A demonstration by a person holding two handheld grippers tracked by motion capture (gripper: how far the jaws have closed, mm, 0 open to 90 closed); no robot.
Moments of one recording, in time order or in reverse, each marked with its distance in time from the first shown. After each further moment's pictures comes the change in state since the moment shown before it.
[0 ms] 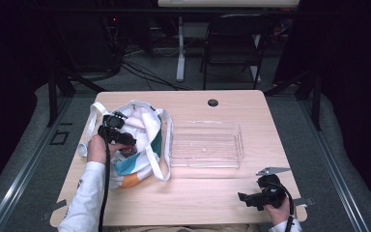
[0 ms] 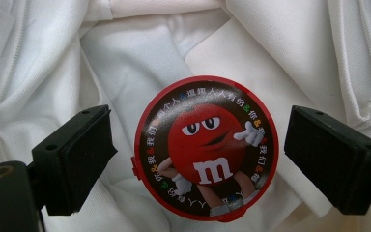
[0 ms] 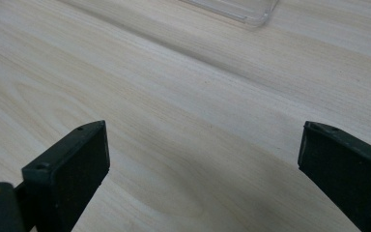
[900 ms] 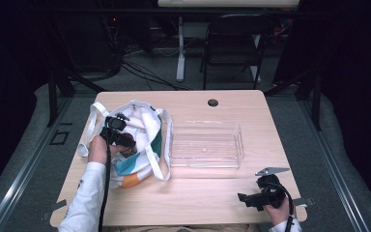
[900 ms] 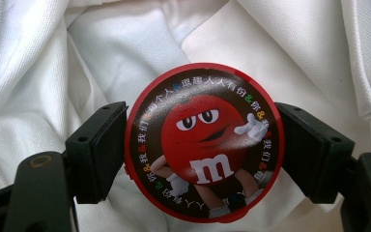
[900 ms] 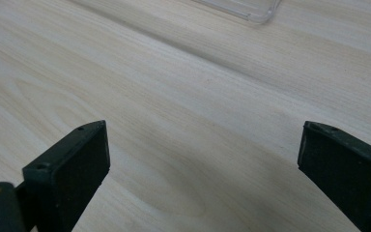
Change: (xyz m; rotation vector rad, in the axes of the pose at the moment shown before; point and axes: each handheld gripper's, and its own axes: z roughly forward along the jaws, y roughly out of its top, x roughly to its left) left arm -0.002 -0.001 0.007 0.038 0.003 0.019; right arm 0.000 0.000 0.001 0.008 0.007 -0.008
